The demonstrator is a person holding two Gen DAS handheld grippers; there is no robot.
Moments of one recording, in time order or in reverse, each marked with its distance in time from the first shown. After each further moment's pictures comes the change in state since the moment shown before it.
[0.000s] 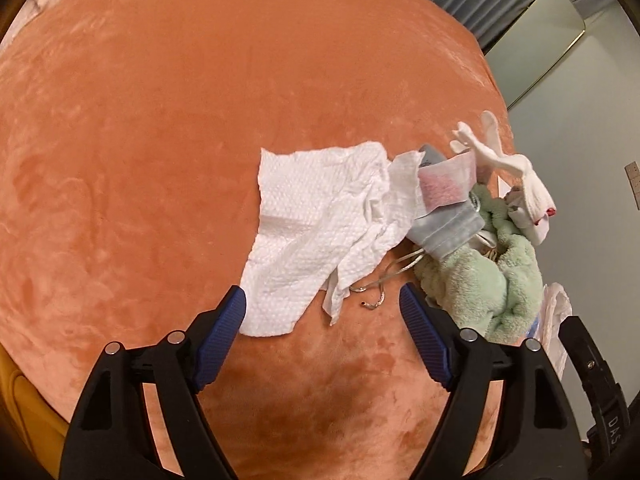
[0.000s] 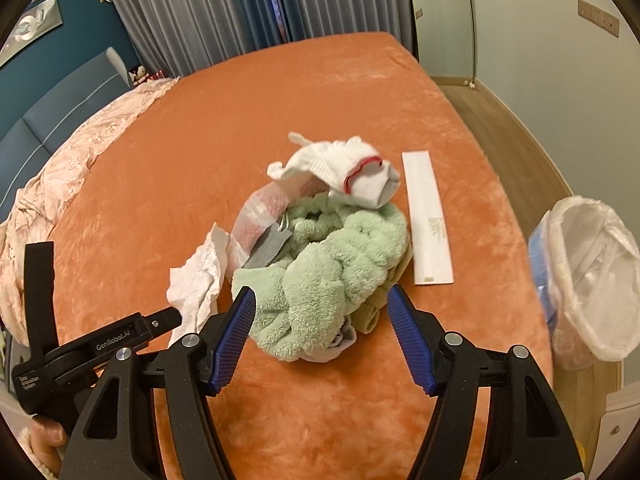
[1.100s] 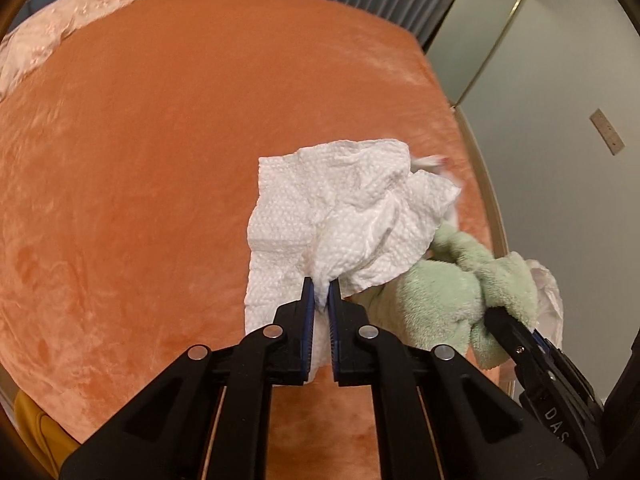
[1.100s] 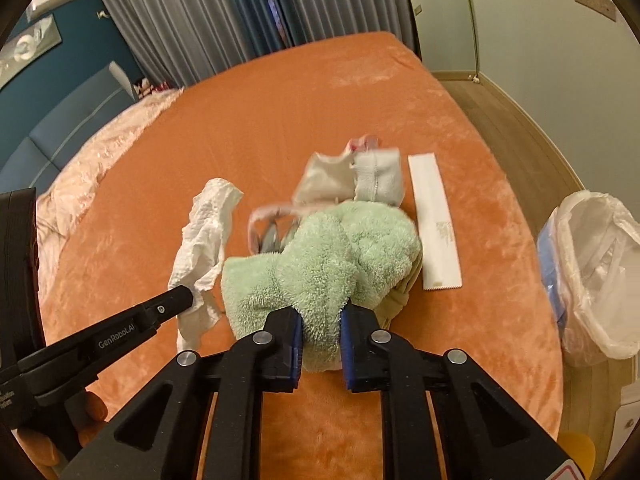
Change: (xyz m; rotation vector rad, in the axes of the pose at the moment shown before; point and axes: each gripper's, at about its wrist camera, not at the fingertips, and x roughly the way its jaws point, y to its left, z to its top) left arm -0.062 -0.089 -0.003 0.230 -0.119 -0.040; right arm -0.019 -0.008 0.011 0.049 -0.029 0.058
